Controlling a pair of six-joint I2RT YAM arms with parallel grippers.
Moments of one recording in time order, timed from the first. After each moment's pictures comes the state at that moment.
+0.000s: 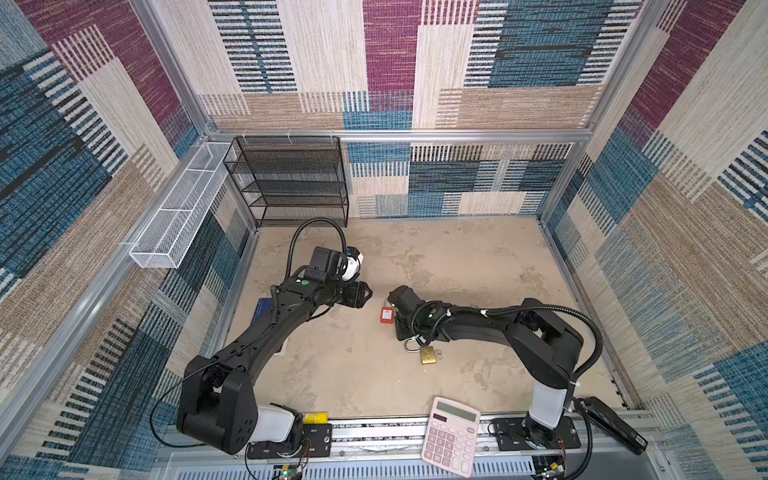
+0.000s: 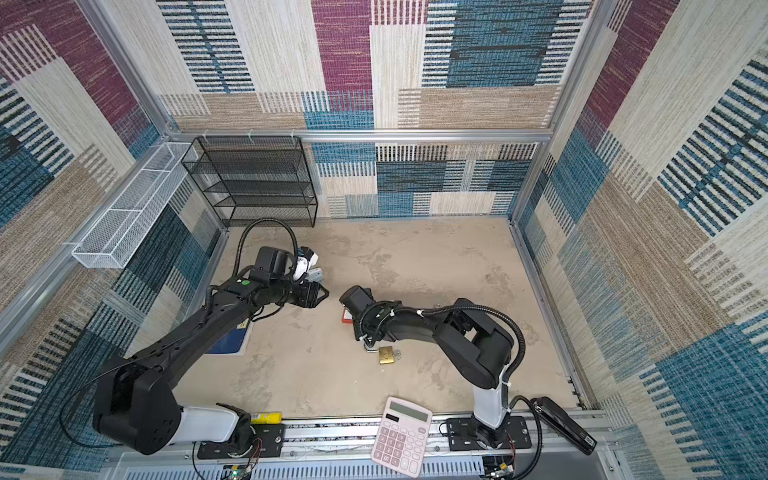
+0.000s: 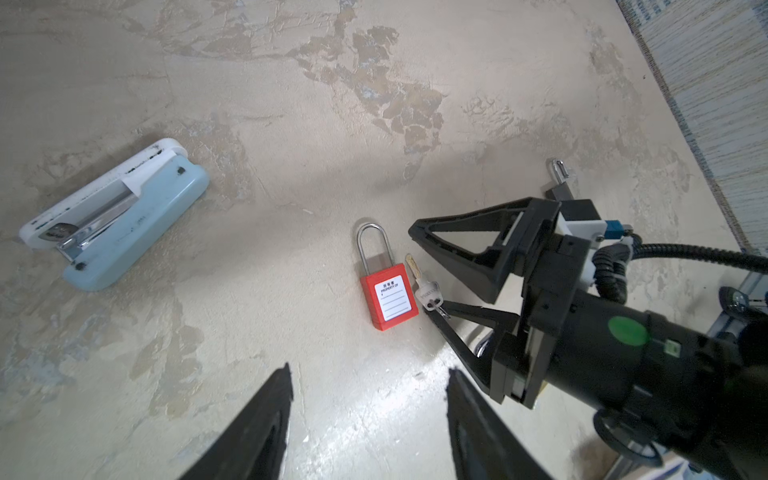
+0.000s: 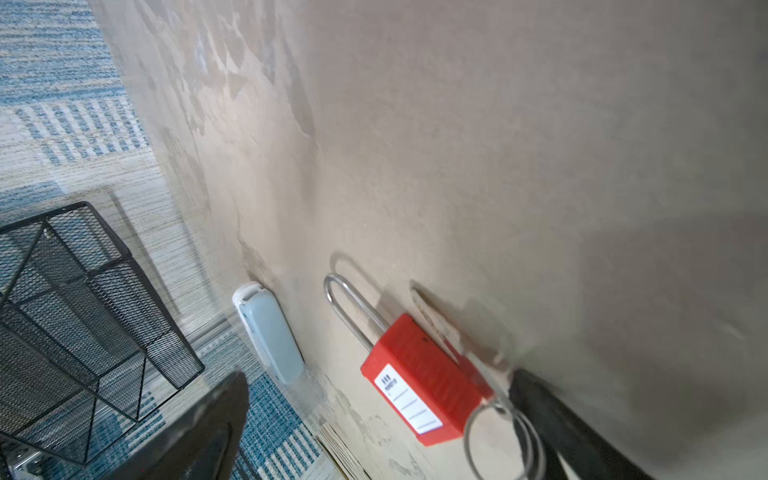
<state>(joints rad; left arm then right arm) -0.34 1.39 1.06 -0.56 0.32 -0.08 0.90 1.86 1.09 -0.10 0.29 2.09</state>
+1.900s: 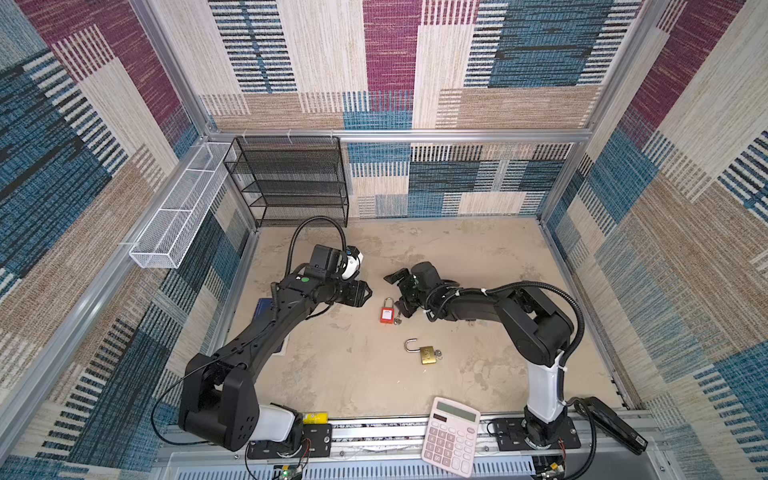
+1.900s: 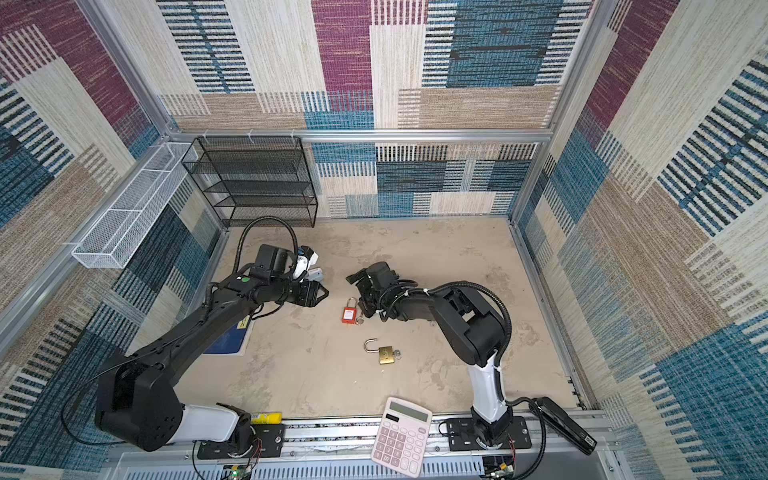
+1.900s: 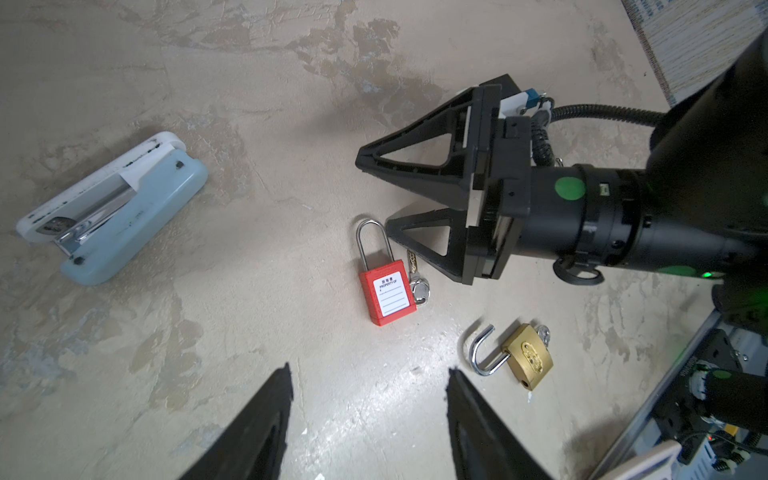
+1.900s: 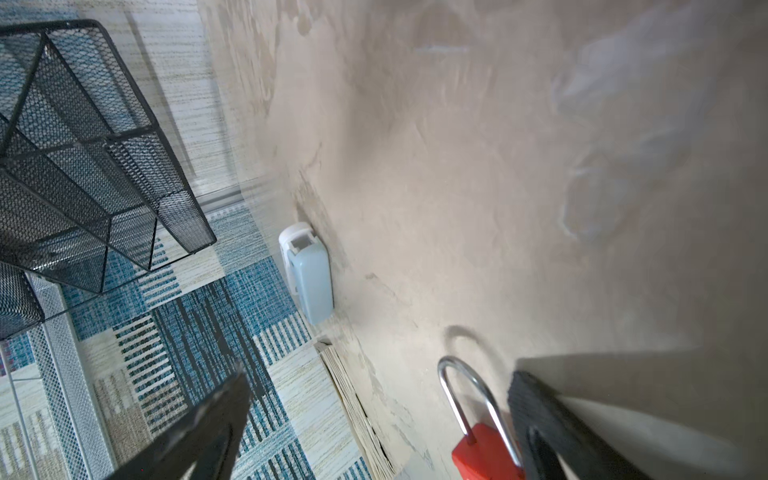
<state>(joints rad) -0.34 1.41 1.09 -0.59 0.33 -0.08 0.66 1.99 1.10 0.28 -0.21 1.60</state>
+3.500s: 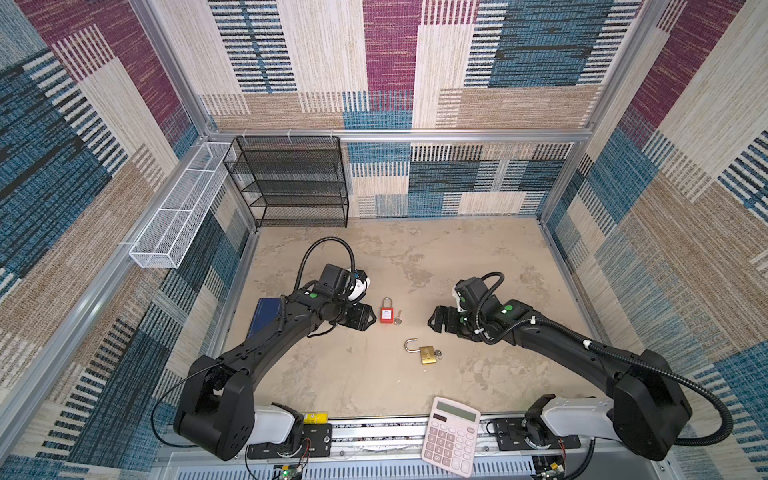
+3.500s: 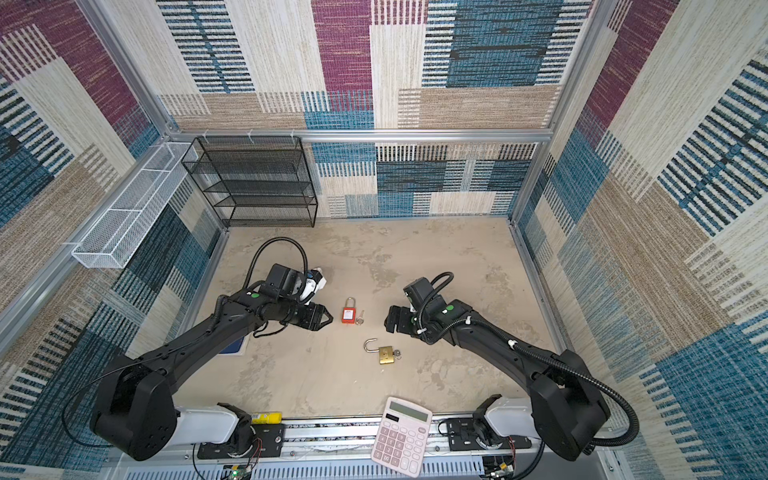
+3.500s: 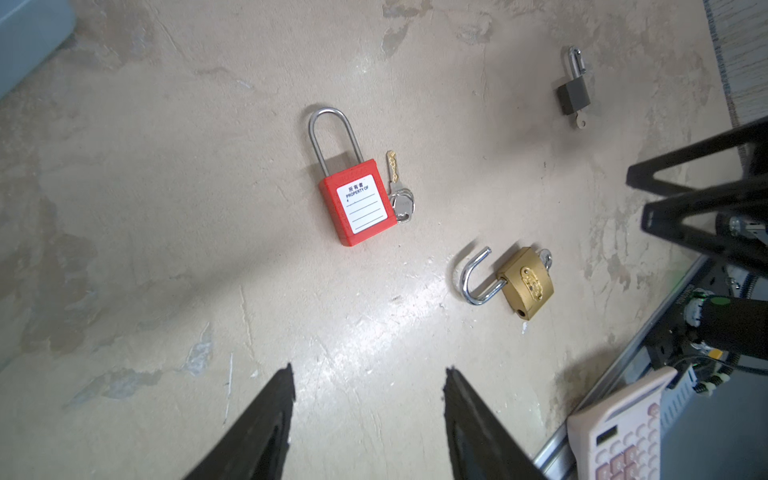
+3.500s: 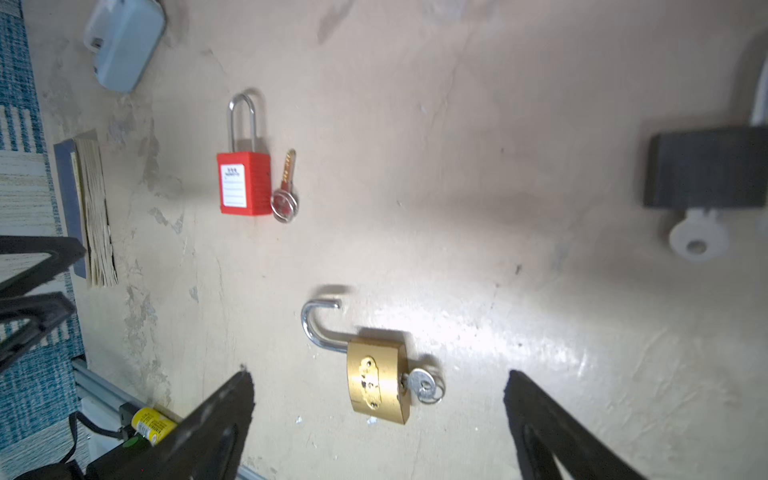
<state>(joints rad) -0.42 1.37 0.93 -0.61 0.35 -0.11 0.62 1.29 0.78 -0.53 -0.19 0.79</state>
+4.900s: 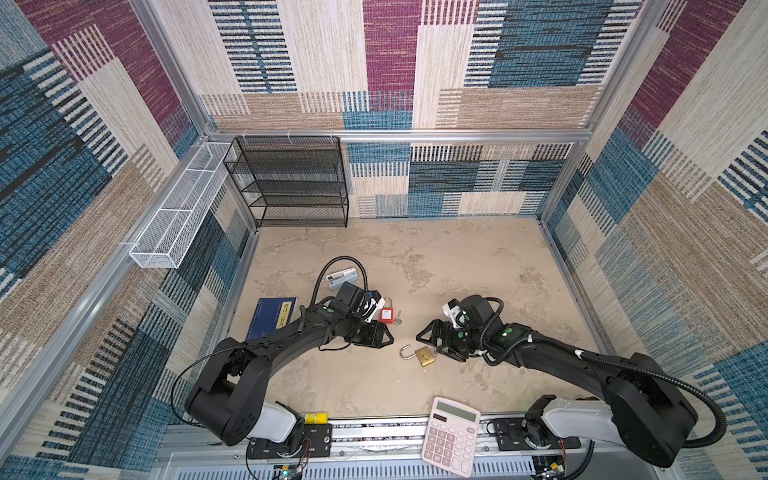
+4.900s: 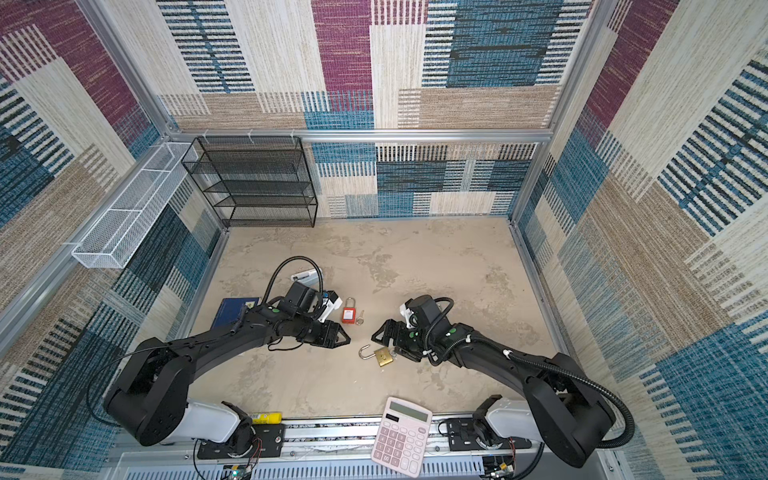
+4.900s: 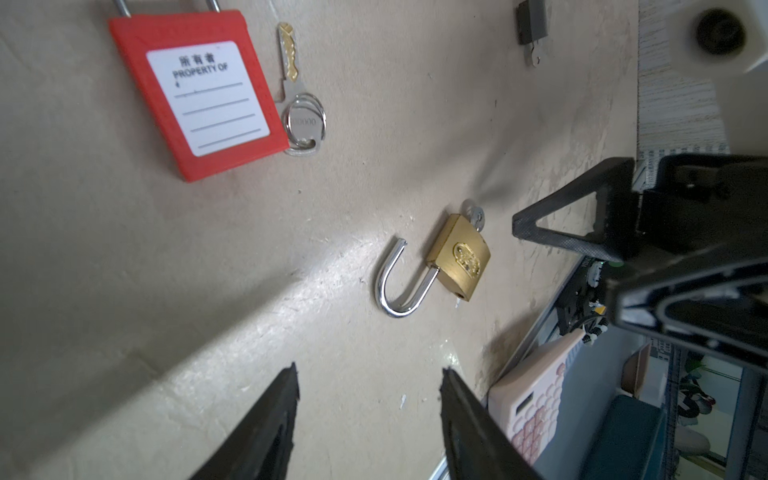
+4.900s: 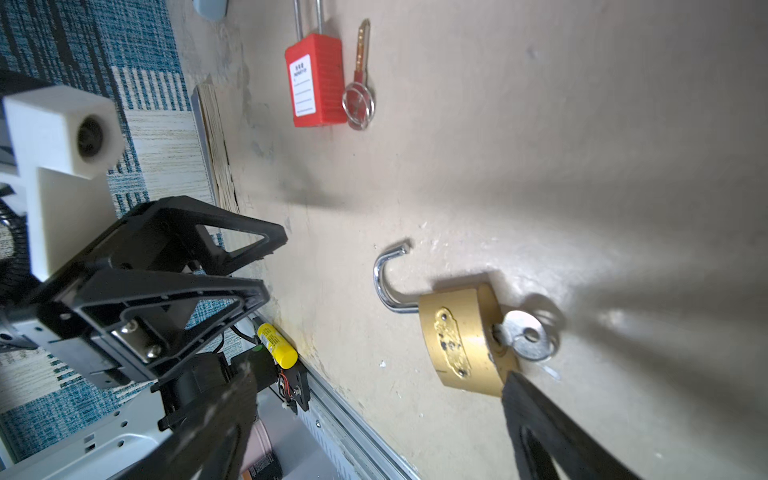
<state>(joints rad) -0.53 1.45 0.78 -0.41 0.53 -0.33 0.63 1.26 0.54 -0.14 -0.50 0.99</state>
